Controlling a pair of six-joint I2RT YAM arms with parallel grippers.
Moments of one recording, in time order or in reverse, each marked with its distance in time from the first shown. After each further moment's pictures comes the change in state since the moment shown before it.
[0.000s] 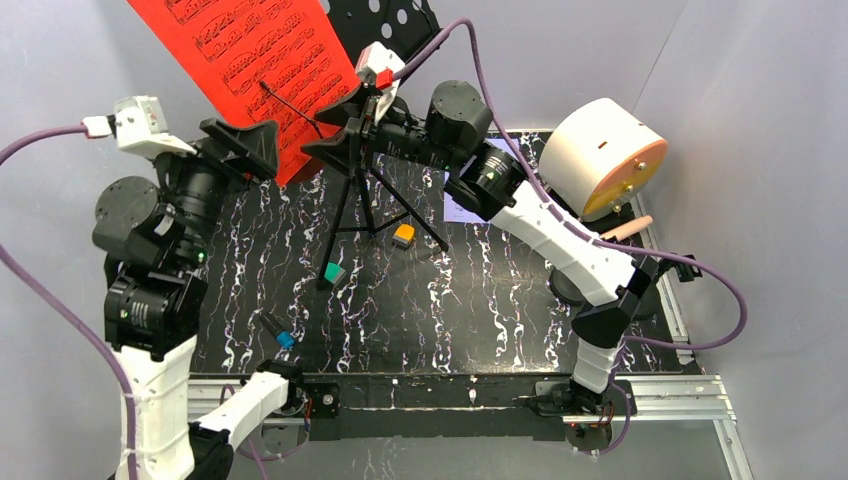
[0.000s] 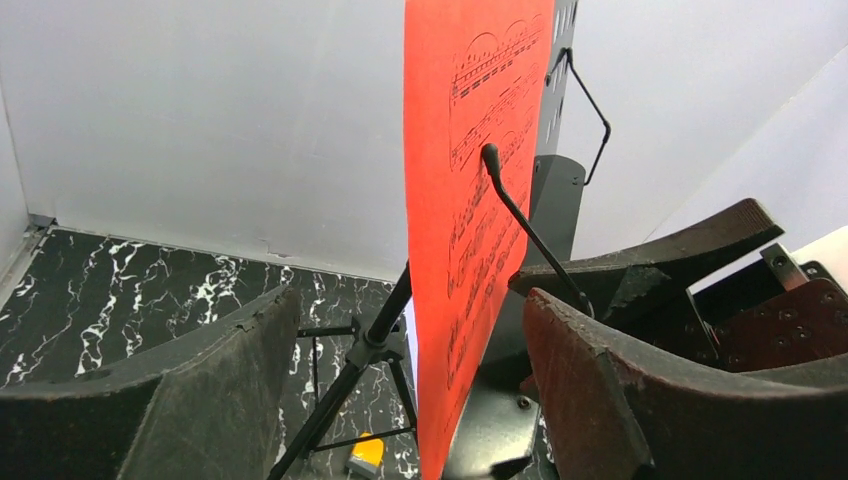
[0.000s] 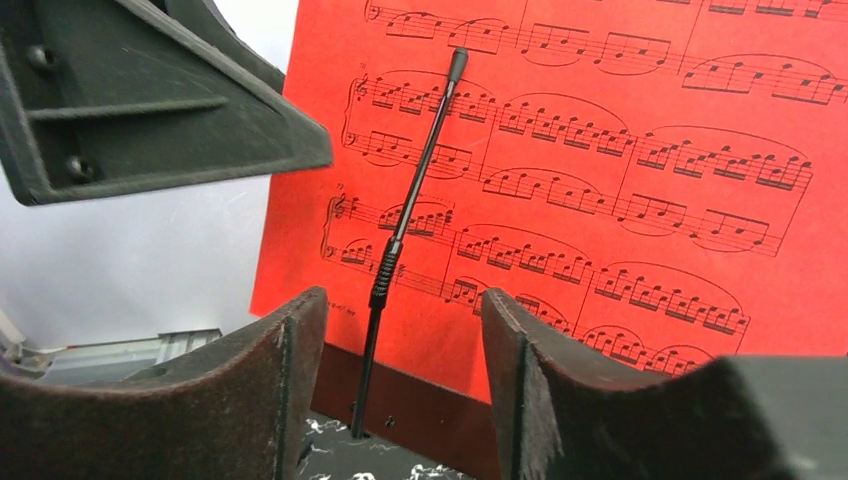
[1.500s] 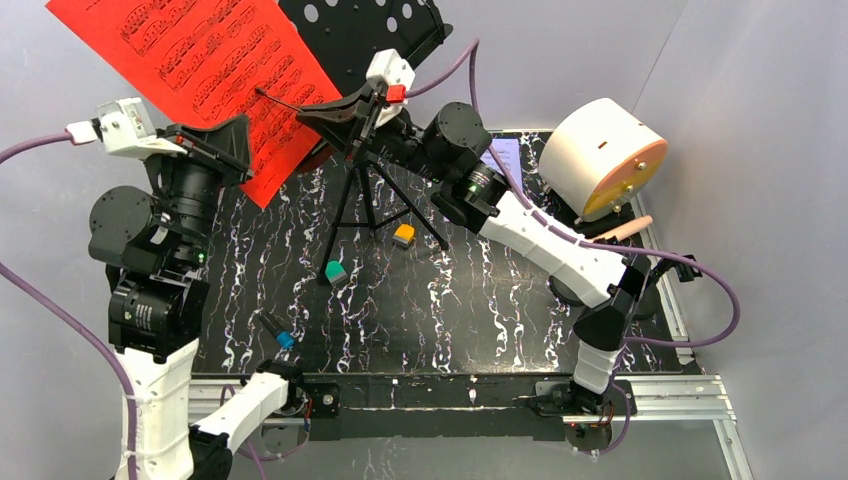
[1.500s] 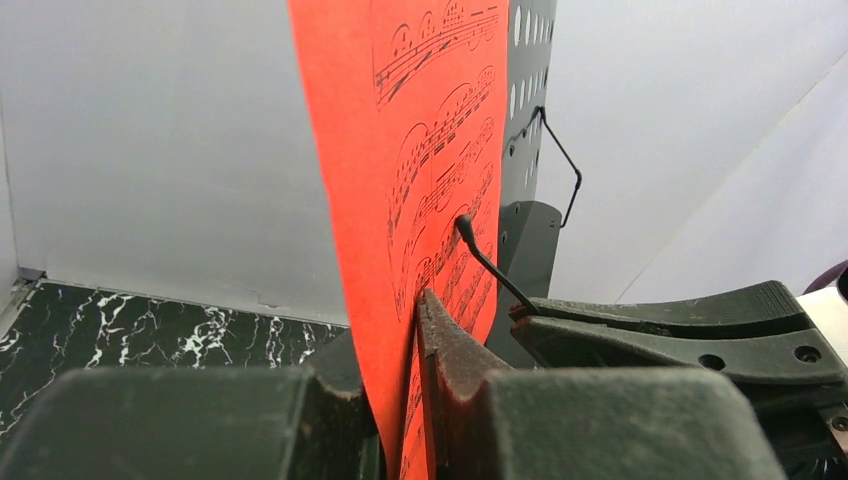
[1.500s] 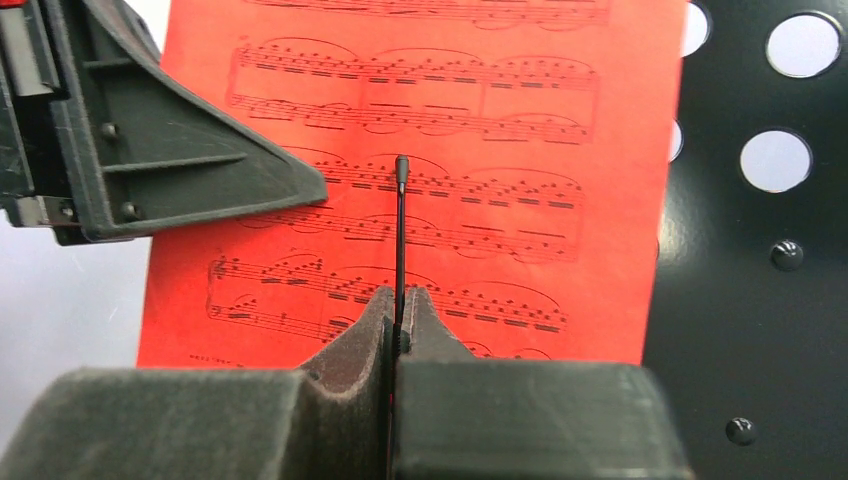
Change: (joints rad) left arm -0.005 -0.002 -0.059 0.159 -0.030 0.004; right arm 0.025 0.003 -0.139 0.378 0.105 -0.019
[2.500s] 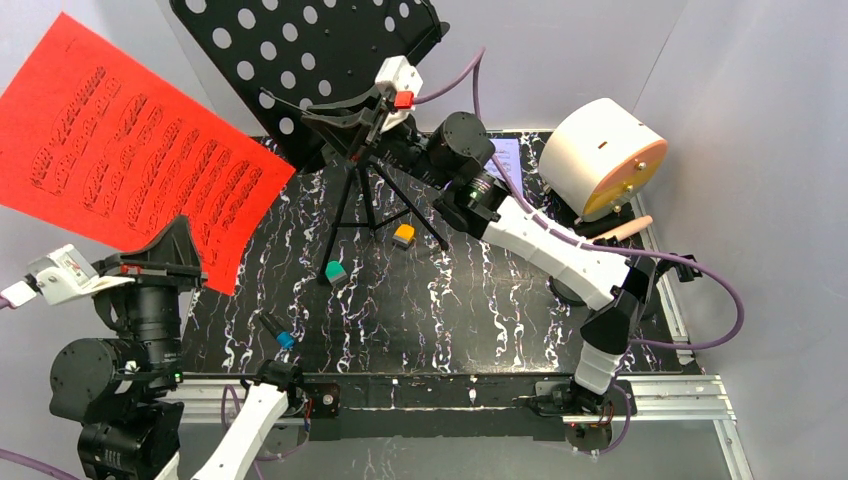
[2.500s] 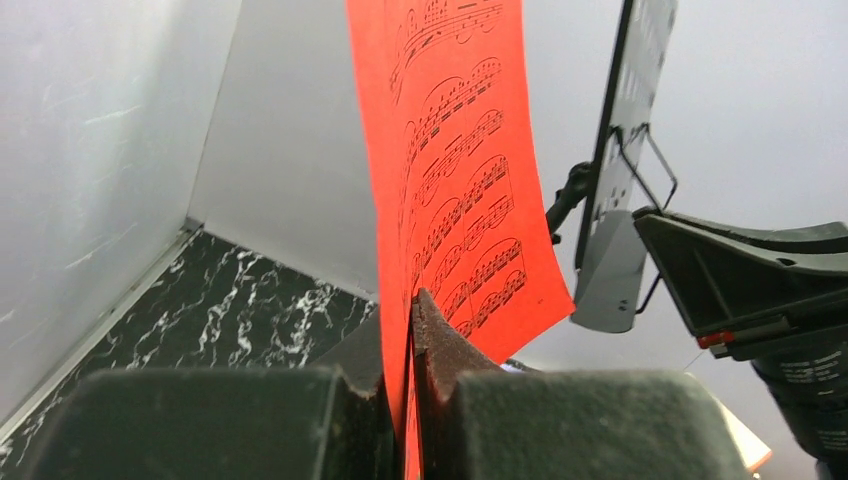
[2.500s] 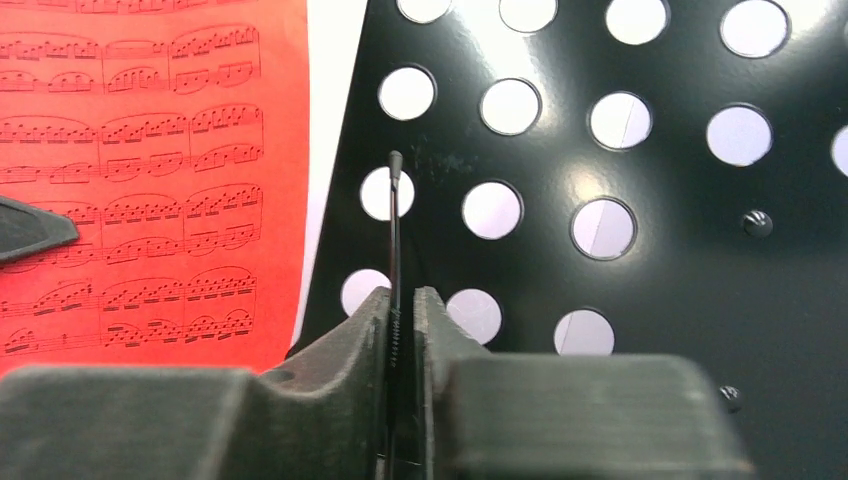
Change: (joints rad) left arm 0.000 -0.414 -0.182 -0.180 -0.249 0.020; right arm 0.000 -0.035 -0.099 0.101 0.050 0.021
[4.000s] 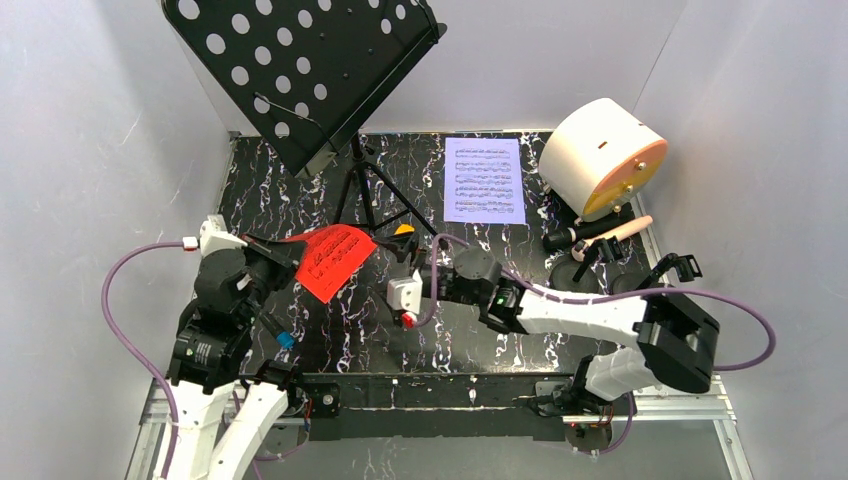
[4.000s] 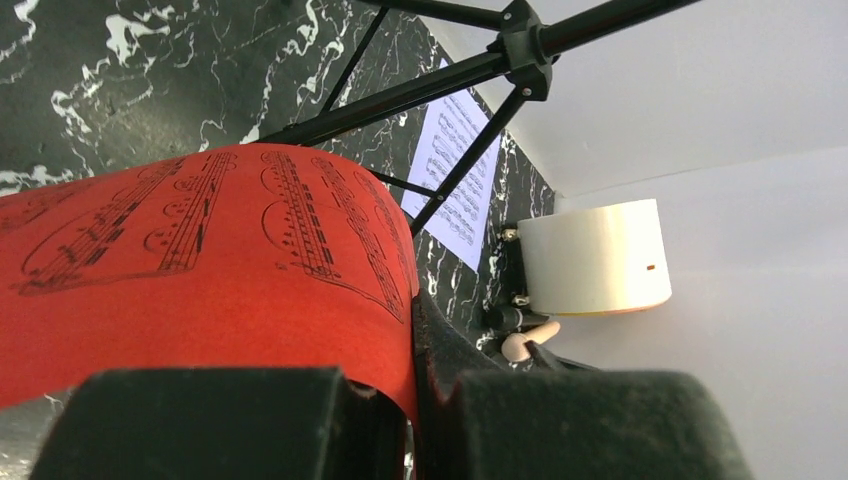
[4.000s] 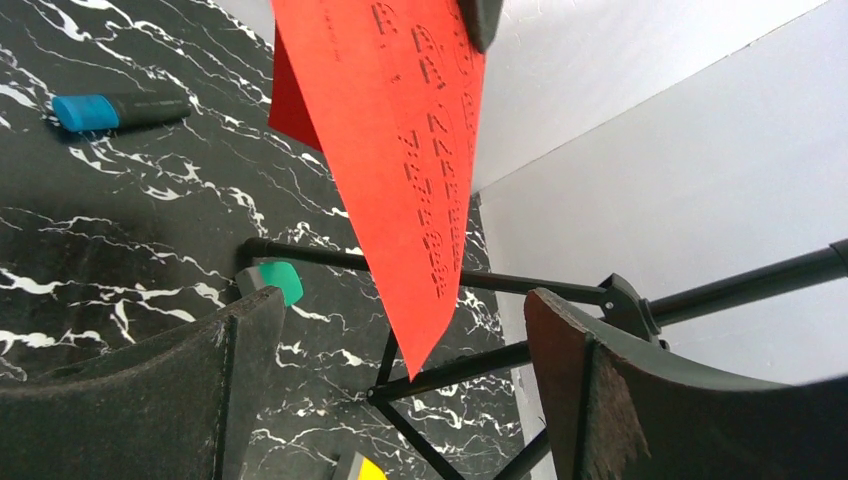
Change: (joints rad) left arm 0.000 0.006 -0.533 -0.088 0.275 -0.600; right arm 0.120 -0.406 -1.137 0.230 -0.029 -0.868
